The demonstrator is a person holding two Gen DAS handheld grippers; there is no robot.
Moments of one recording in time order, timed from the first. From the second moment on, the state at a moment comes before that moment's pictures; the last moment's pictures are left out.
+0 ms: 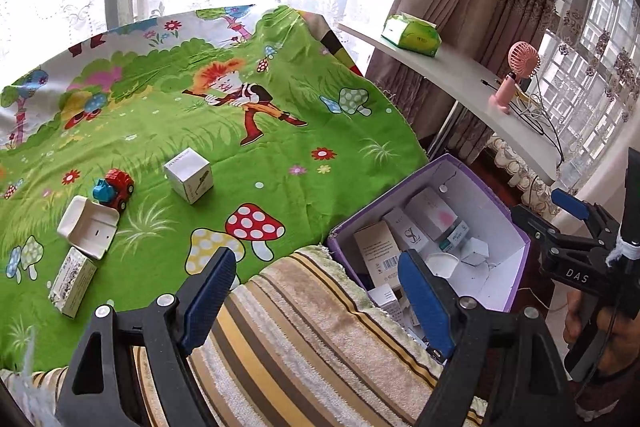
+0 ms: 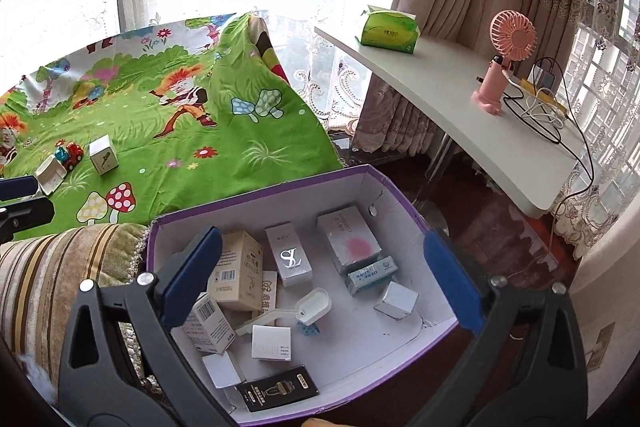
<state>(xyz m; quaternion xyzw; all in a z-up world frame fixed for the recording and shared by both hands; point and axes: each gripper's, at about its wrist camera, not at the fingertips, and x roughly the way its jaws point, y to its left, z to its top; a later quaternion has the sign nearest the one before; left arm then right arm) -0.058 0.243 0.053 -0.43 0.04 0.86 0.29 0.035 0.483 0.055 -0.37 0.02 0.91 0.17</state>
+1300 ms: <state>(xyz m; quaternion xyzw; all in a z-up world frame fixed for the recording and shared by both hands) -0.182 0.040 -0.043 -0.60 -0.11 0.79 0.09 -0.093 0.350 0.020 -0.43 0.00 0.90 -0.02</state>
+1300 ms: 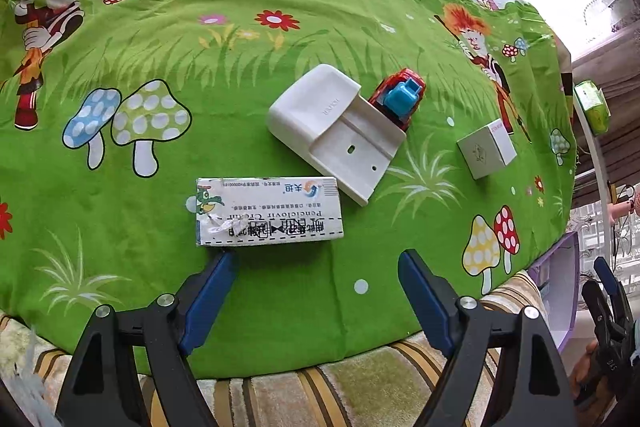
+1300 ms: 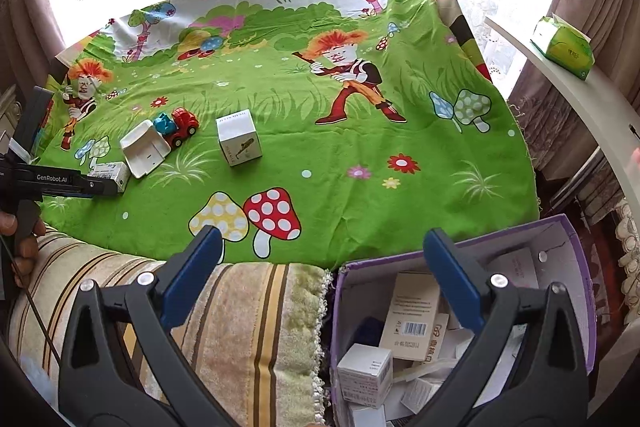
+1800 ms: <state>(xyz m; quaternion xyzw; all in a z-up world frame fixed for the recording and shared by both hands) -0.188 0.043 -0.027 -0.55 -0.01 0.84 0.01 -0.165 0.289 0.002 -0.44 -0.04 0.89 -0.07</state>
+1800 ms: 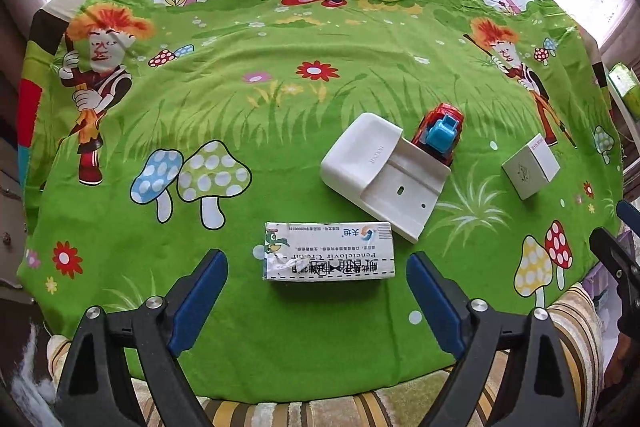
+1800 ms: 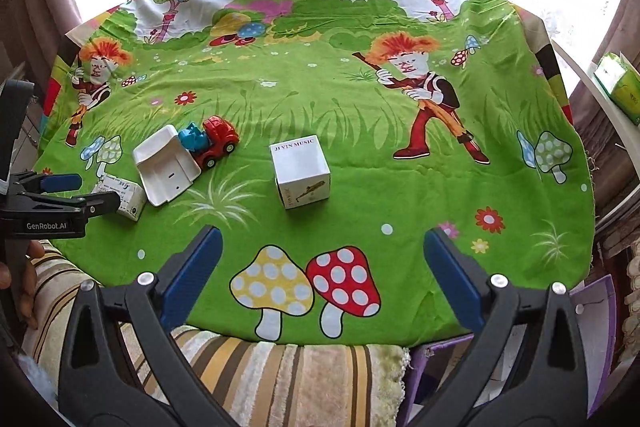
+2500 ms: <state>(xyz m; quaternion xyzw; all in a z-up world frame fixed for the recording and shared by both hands) -0.202 0.043 -0.049 -0.57 0.01 0.82 -0.01 -0.234 0.264 -0.038 -0.49 -0.09 0.86 -0.08</state>
